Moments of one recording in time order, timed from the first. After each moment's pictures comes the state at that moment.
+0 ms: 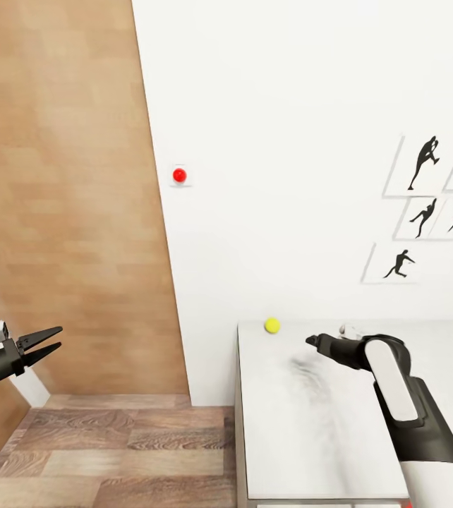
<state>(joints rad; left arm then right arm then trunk) -0.40 0.50 0.50 -1.20 0.66 1.04 -0.97 -0.54 -0.11 -0.06 -1.46 -0.86 1.04 -0.55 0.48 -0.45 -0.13</state>
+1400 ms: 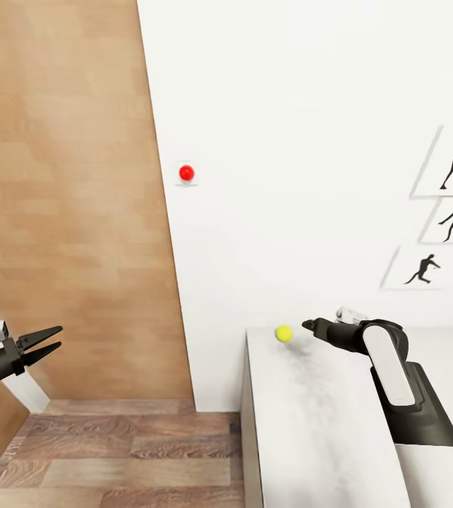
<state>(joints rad) -0.40 0.50 0.50 -1.20 0.66 1.04 -0.97 -0.60 -0.11 -0.03 -1.48 -0.86 1.04 -0.55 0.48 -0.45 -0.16</state>
